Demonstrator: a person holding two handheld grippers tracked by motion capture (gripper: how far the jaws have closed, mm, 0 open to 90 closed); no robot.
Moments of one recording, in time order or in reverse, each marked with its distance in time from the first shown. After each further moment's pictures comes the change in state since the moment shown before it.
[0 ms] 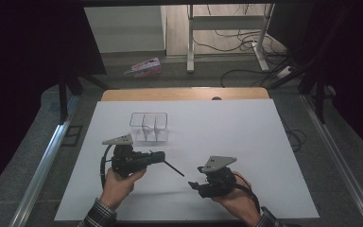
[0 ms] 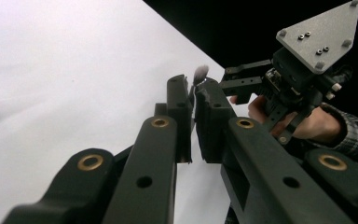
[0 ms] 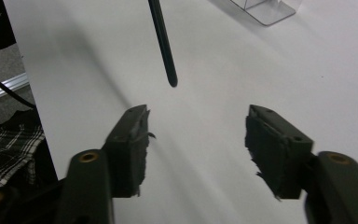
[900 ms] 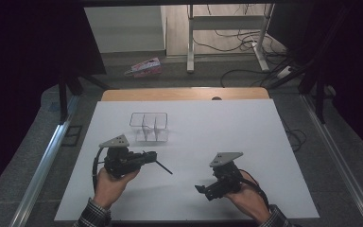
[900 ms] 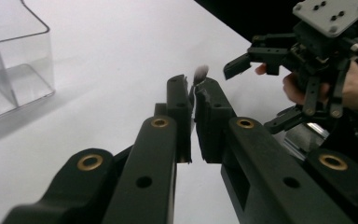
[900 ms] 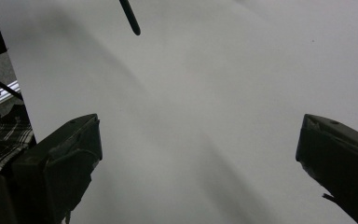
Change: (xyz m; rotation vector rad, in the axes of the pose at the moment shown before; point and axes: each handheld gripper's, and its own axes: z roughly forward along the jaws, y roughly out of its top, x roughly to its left) left arm 0.000 -0.003 -0.014 0.056 0.159 0.066; right arm -0.024 -0.014 -0.002 0.046 0.022 0.079
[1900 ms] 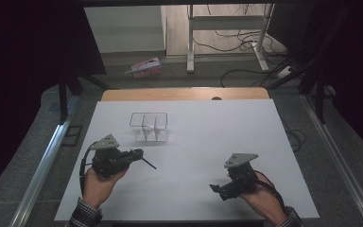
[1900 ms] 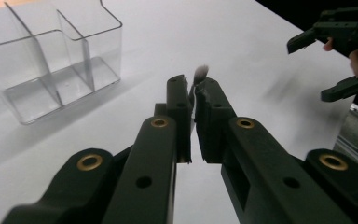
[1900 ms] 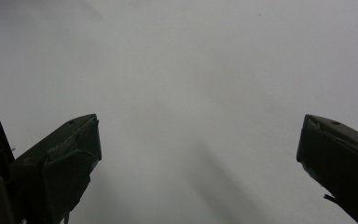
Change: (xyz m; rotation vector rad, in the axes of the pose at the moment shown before) left arm 0.008 -0.006 -0.025 0.025 0.192 0.037; right arm -0.018 -0.022 -0.026 0.023 -0.095 -0.004
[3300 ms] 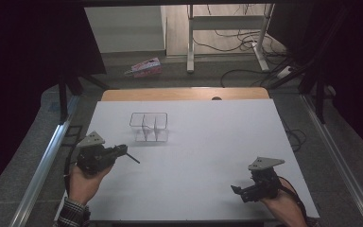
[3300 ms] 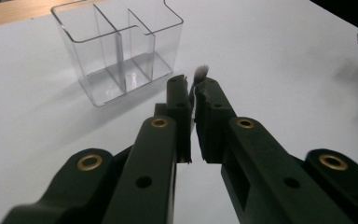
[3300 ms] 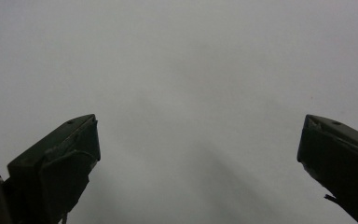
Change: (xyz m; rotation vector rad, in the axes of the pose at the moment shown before) left arm 0.025 -0.004 -0.026 0.005 0.133 -0.007; right arm -0.027 -0.045 -0.033 0.017 -0.089 0.105
